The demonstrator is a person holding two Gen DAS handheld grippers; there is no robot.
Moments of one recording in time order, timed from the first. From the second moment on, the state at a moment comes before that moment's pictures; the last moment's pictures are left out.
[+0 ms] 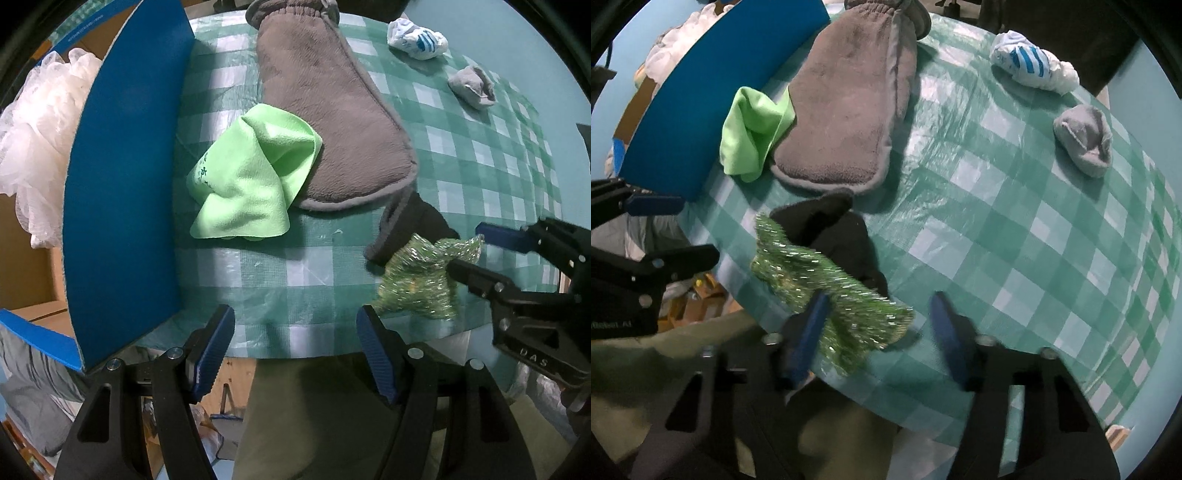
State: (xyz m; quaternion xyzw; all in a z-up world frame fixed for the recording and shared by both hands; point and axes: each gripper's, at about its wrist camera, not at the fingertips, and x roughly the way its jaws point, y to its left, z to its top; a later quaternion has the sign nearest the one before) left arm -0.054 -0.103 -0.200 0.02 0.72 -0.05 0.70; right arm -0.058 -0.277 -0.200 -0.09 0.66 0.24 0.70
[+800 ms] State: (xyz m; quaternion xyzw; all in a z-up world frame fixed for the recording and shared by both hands) left arm -0.022 -0.155 -0.206 0.06 0.71 -0.08 0.70; right arm -0.044 -0.386 -0.181 0.01 0.66 0.14 0.74
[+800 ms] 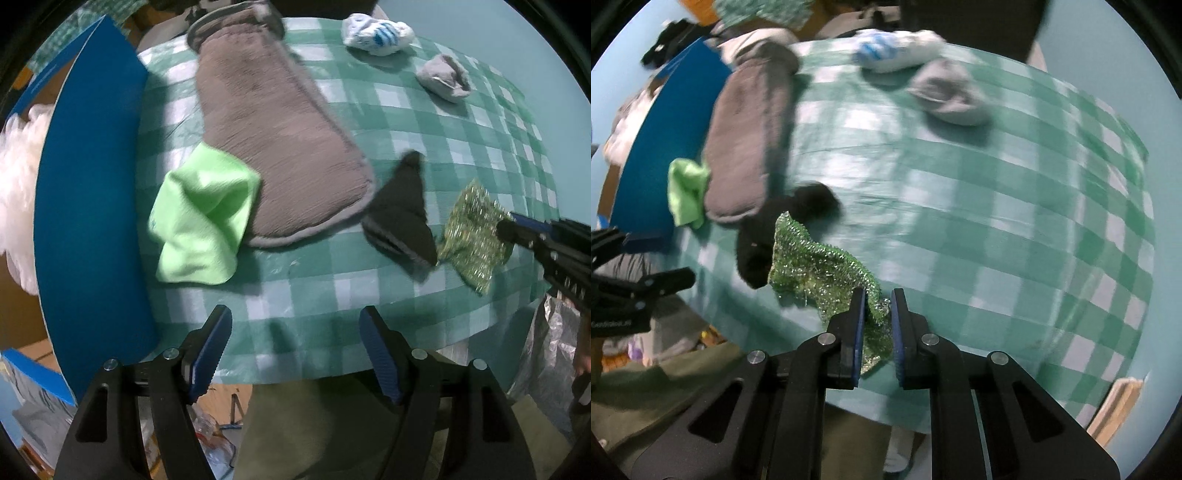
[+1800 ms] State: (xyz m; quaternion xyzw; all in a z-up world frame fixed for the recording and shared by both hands) left arm 0.036 -0.219 -0.210 -0.02 0.71 -0.10 0.69; right arm -0.039 -0.409 -0.198 0.00 0.66 0.15 0.74
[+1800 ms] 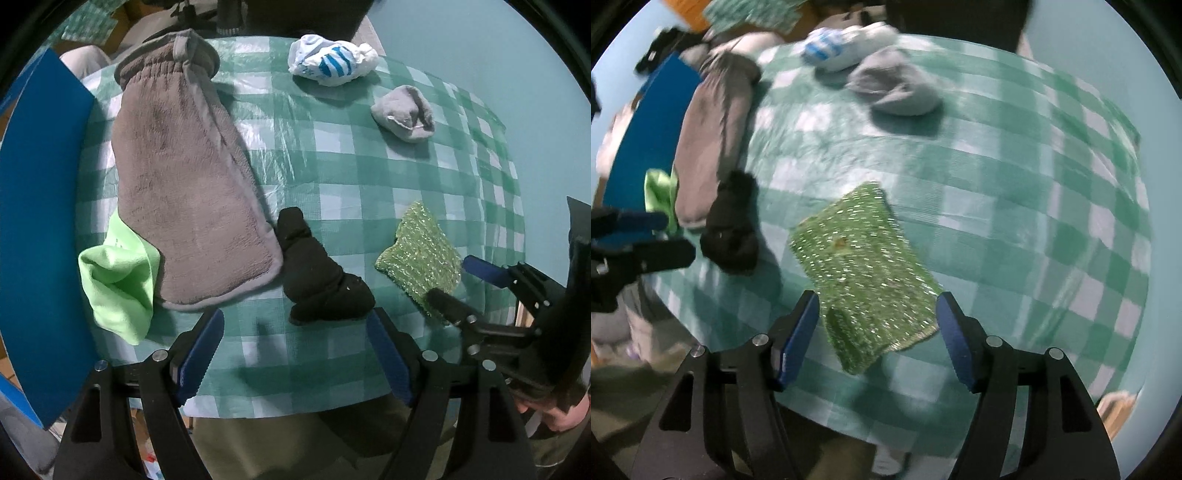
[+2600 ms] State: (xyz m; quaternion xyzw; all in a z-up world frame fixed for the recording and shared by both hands) left arm 0.041 -0.242 -0.232 -0.05 0.74 -0.08 0.67; right arm -0.029 -0.419 -0.190 -0.01 0.64 0.13 0.76
